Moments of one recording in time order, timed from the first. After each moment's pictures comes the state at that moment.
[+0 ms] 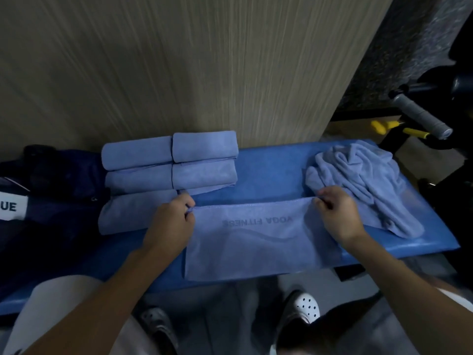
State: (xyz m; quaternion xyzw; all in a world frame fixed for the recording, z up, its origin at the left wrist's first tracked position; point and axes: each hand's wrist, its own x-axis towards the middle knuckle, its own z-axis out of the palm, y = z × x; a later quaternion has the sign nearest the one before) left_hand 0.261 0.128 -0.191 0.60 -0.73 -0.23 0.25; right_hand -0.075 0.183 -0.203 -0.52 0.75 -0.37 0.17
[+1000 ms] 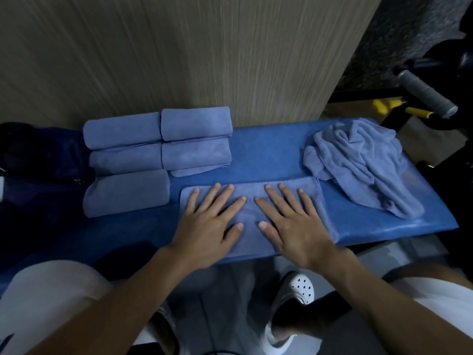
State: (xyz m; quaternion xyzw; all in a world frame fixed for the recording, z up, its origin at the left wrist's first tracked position) left_hand 0.214 0.163 -0.239 0.43 -0.90 -0.02 0.04; right_hand -0.009 0.220 -0.235 -0.76 0.65 0.00 0.02
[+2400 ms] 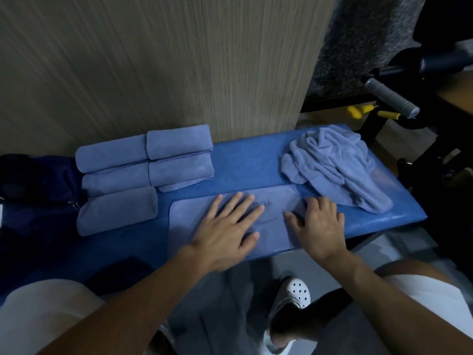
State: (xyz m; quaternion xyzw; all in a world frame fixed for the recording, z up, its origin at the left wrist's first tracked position) left_hand 0.155 0.175 -0.222 0.36 -0.93 0.00 0.02; right_hand -0.056 0.241 -0.225 -0.51 0.85 -0.15 0.03
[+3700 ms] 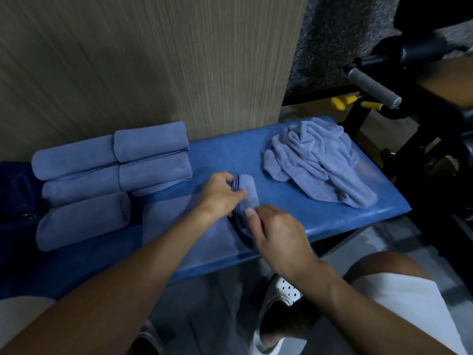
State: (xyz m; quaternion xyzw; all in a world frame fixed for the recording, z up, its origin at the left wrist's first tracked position) left_hand 0.081 0.116 -0.195 0.57 -0.66 -0.44 0.21; right_hand -0.015 0.246 -0.194 -0.62 0.74 -0.25 0.10
